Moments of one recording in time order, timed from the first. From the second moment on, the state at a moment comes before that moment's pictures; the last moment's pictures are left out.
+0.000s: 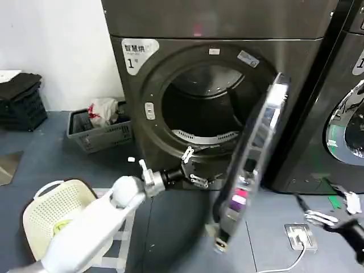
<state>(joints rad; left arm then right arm) 0.57 -1.03 0.24 -1.63 -0.45 -0.21 0.52 -1.95 1.26 1.37 2.27 0.52 0.00 -0.34</state>
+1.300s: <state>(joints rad) 0.26 -1.29 0.57 -1.37 -0.42 -0.25 0.41 -1.94 1.61 1.96 1.91 0.48 -0.08 0.19</state>
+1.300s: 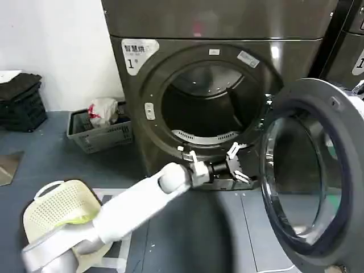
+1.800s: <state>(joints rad) 0.16 -1.43 0.64 -1.26 -0.41 -0.26 0.40 -1.93 1.61 2.03 1.88 0.48 -0.08 0.19</state>
